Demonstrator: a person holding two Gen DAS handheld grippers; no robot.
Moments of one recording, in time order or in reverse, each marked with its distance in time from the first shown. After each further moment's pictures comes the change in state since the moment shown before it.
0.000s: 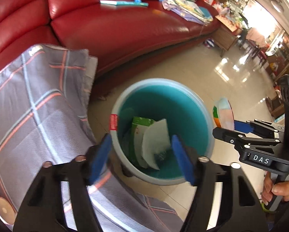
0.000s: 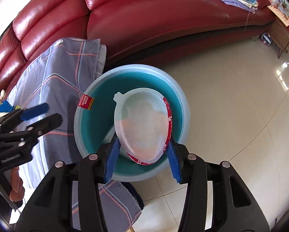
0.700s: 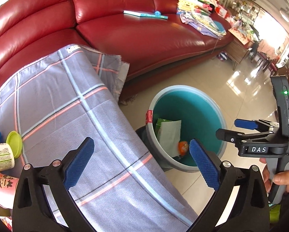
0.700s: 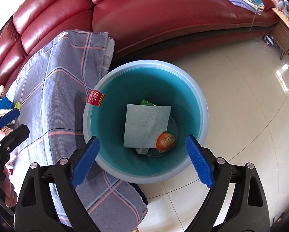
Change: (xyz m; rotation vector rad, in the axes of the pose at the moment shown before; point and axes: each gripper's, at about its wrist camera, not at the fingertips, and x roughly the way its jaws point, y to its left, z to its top) left arm -0.056 0.049 -0.026 -0.070 -0.068 0.082; right arm 0.007 0.035 0.001 -0.019 0.033 -0.018
